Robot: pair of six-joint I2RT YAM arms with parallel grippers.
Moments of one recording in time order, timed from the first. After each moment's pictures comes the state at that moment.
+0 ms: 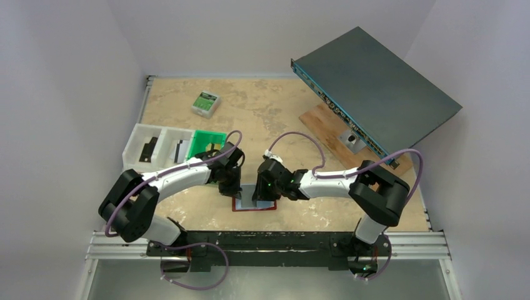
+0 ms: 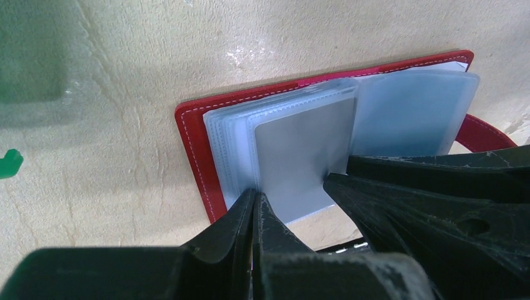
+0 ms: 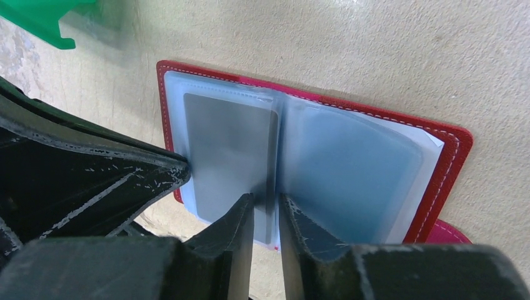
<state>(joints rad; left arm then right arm) -0.67 1.44 0.77 -0.58 0.12 -0.70 1.04 1.68 0.83 -0.05 0.02 1.01</state>
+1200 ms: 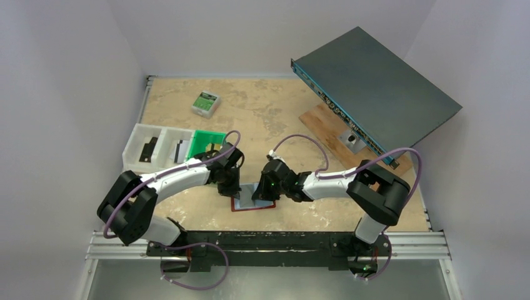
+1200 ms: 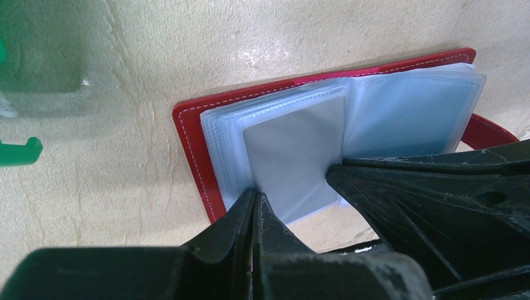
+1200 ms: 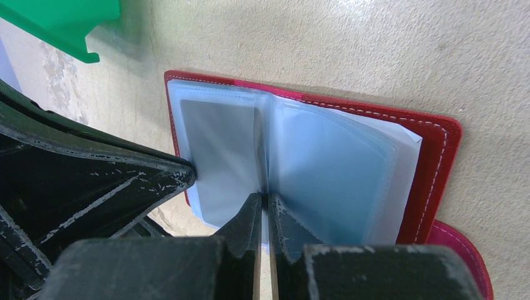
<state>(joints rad) -0.67 1.43 0.77 -0.59 0.09 -0.72 1.00 1.69 0.74 0.11 -0.04 1.06</state>
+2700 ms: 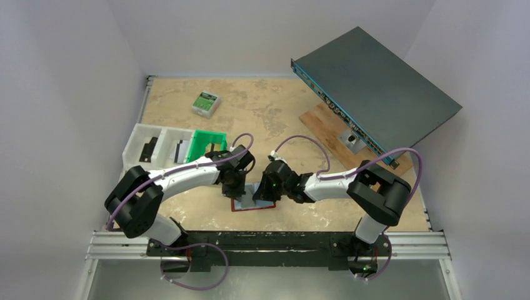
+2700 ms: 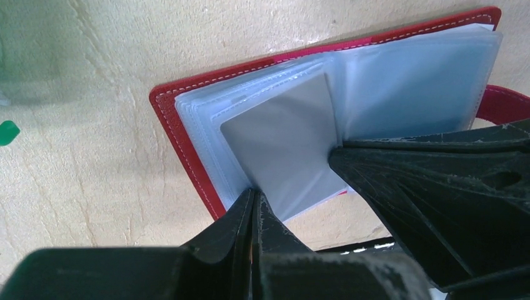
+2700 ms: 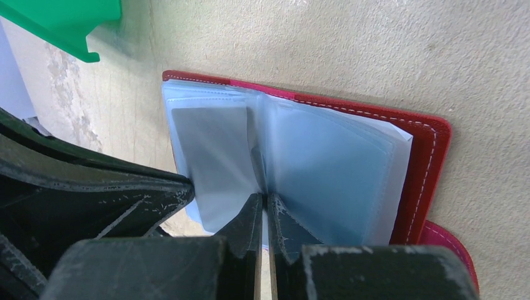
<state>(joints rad) -0.78 1.49 0.85 -0.69 0.01 -0.71 1.00 1.68 0.71 0.16 -0.04 1.07</state>
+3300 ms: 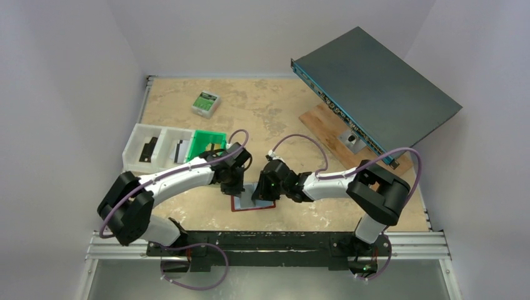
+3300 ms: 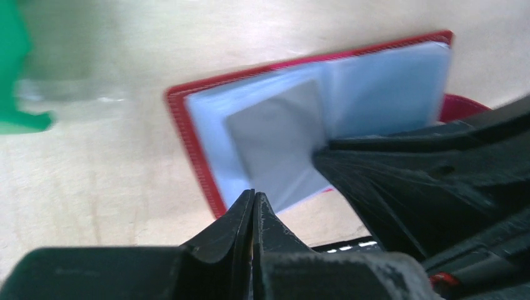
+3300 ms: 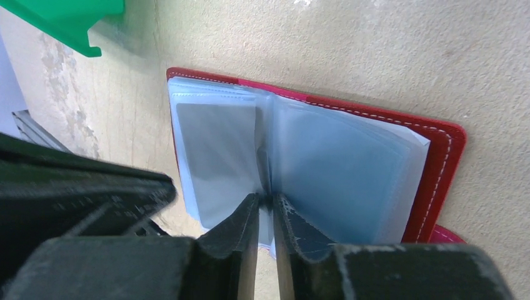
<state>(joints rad) -0.79 1.46 0.88 -0.70 0.00 -0.73 1.00 1.69 0.72 0.15 -0.04 1.04</state>
